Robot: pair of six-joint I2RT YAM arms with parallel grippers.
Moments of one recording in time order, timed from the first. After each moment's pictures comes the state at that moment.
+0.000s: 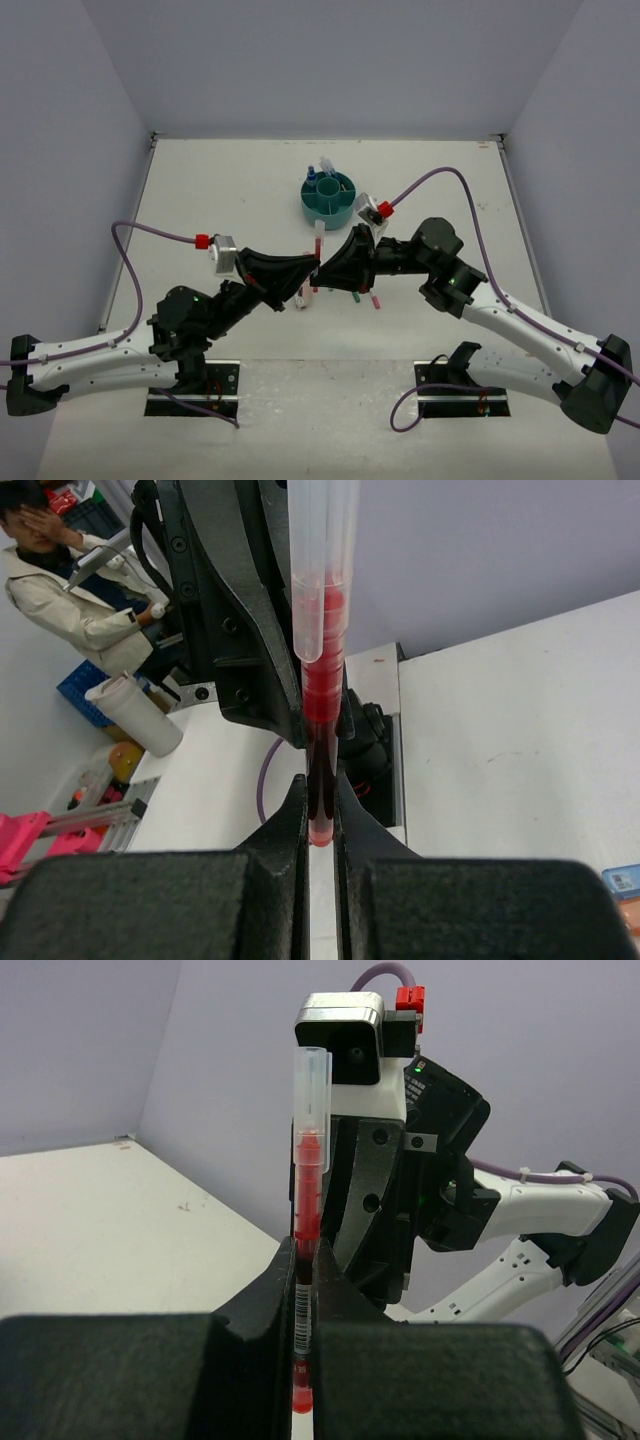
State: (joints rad) left arm -1.28 0.66 0.57 0.50 -0.31 -0.36; right arm 0.84 1.02 0.82 0.33 -0.79 0.53
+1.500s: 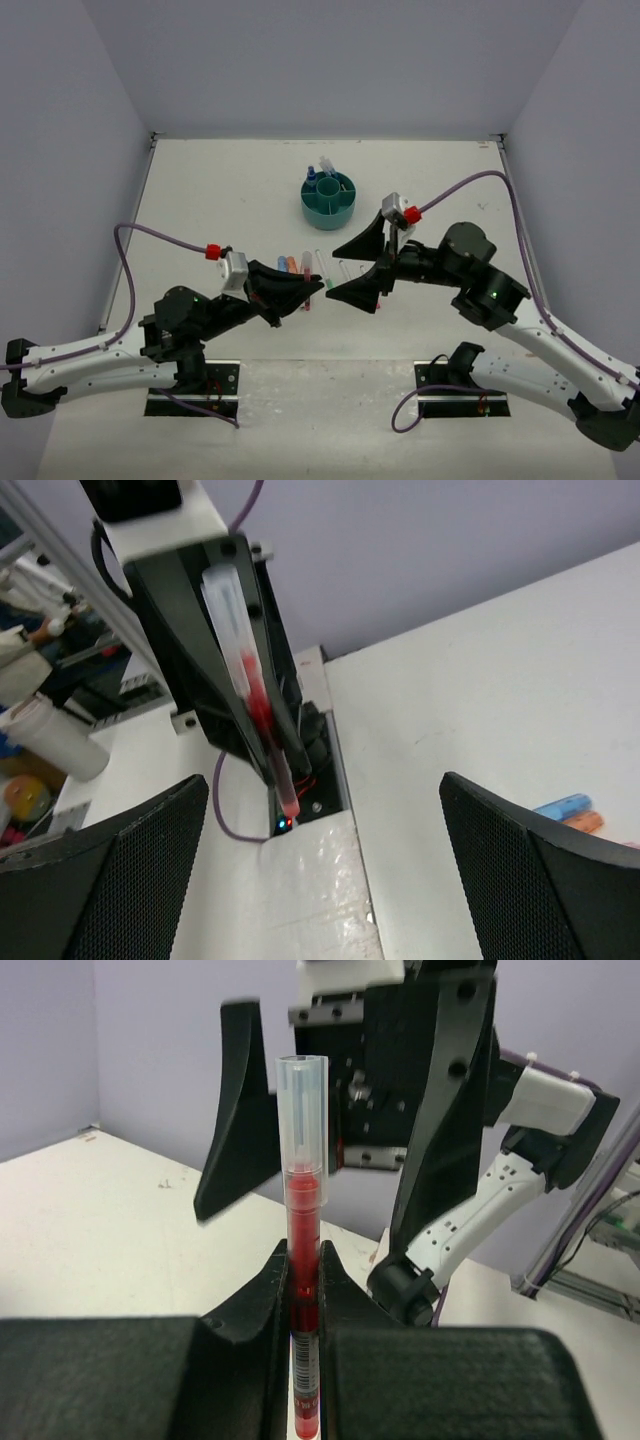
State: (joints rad) left arm -1.28 0.61 0.58 0.35 -0.11 -0.24; right arm 0.87 0.86 0.94 -0.07 -0.58 0.36
